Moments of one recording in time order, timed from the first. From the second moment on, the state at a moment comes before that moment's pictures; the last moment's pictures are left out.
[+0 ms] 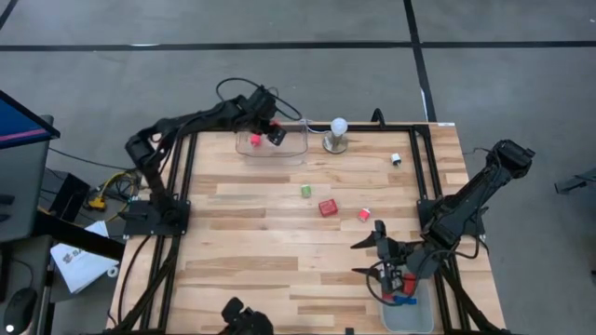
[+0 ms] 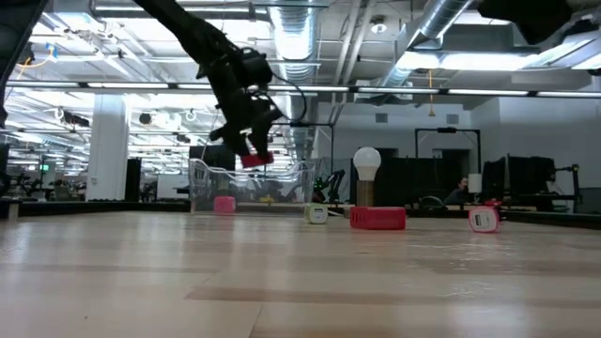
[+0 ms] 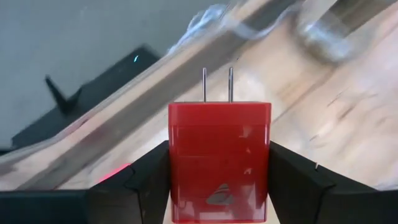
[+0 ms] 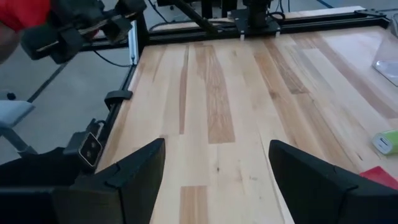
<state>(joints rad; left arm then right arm) 0.67 1.79 1.35 -0.54 -0.07 -0.19 0.81 1.22 0.68 0.01 0.70 0.47</state>
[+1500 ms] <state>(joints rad) 0.45 1.46 1.28 -0.36 0.04 -0.11 0.64 1.30 0.68 -0.86 0.83 1.26</state>
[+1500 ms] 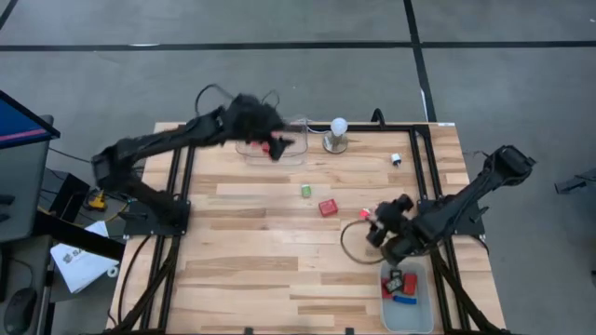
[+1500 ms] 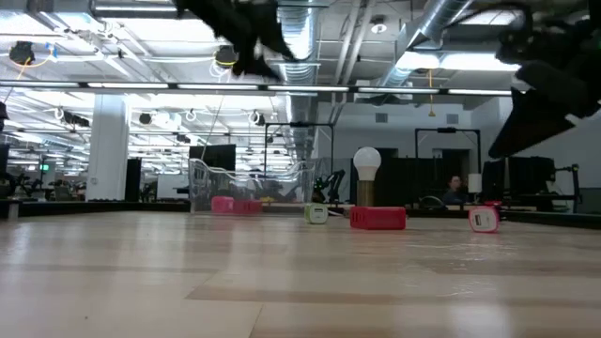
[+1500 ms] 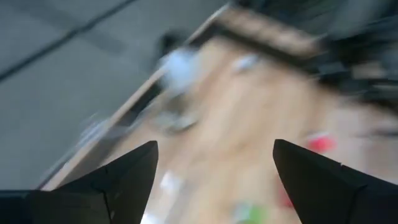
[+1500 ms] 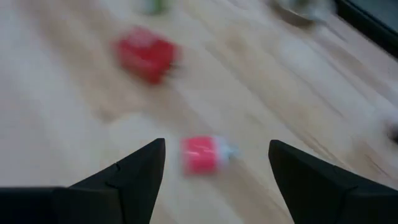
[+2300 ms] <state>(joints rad) -0.24 0.95 0.67 0.36 -0.30 0.01 -0.25 0.84 0.73 -1.08 0.44 0.74</state>
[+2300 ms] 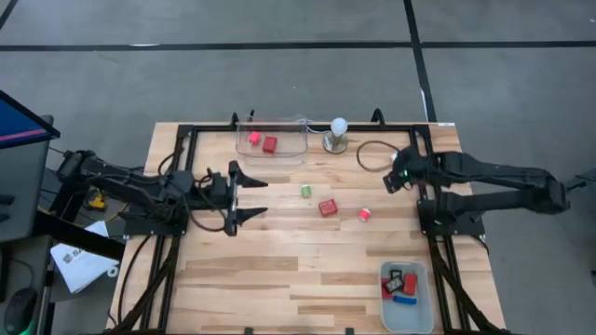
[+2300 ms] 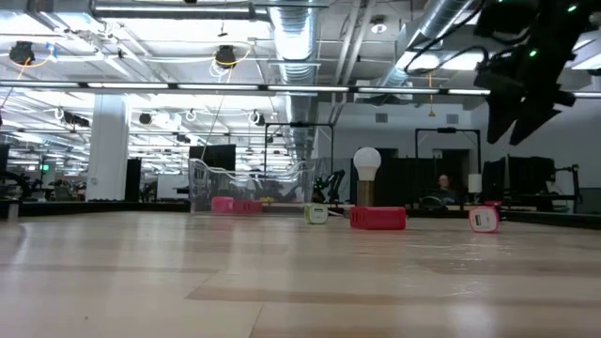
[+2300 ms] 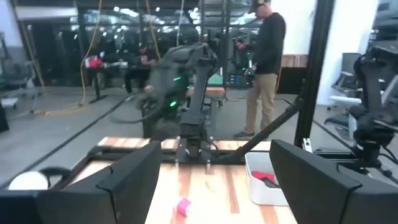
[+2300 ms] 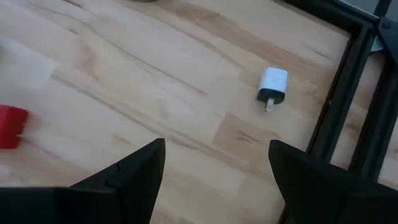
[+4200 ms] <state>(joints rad) -0.29 0.95 0.67 0.37 -0.30 0.05 -0.89 1.47 0.72 -0.65 0.25 0.37</state>
